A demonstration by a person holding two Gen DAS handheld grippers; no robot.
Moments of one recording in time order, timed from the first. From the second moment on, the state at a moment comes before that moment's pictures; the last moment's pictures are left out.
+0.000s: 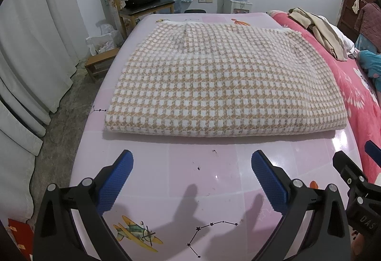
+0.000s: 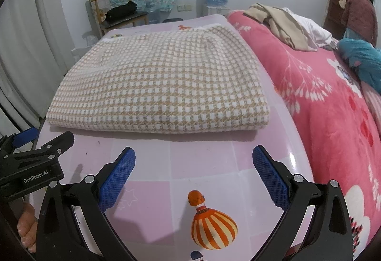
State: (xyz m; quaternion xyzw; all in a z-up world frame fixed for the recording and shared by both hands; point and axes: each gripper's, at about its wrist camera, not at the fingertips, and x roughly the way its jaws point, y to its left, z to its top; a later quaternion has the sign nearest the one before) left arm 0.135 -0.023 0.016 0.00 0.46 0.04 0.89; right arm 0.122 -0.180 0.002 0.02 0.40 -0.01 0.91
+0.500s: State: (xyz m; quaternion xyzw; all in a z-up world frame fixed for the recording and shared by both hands) left arm 0.136 -0.023 0.017 0.00 0.46 0.04 0.89; right arm 0.124 -0.180 0.002 0.01 0.41 -0.01 0.91
